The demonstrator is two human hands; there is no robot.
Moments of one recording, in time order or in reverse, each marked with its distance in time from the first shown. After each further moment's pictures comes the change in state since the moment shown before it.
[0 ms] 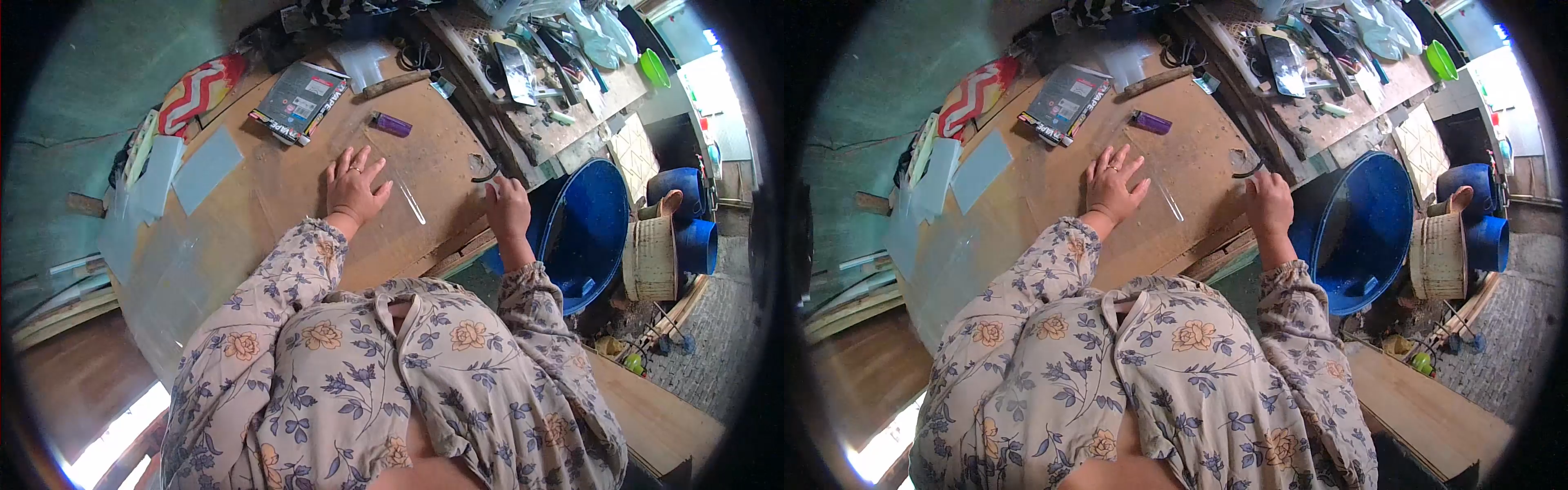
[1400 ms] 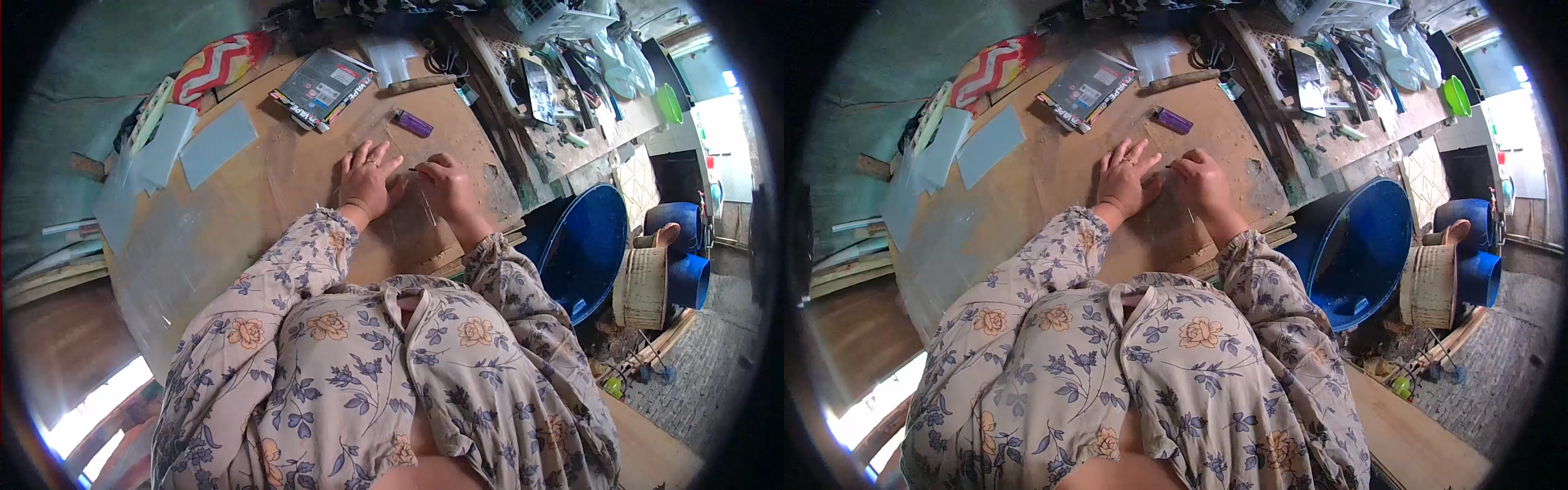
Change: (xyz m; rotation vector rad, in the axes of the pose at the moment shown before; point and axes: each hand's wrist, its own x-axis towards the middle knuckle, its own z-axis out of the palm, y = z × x) left_hand -0.001 0.003 -0.007 -0.034 -0.031 -0.044; right_hand 0.041 -0.098 0.042 0.574 -0.121 -0.280
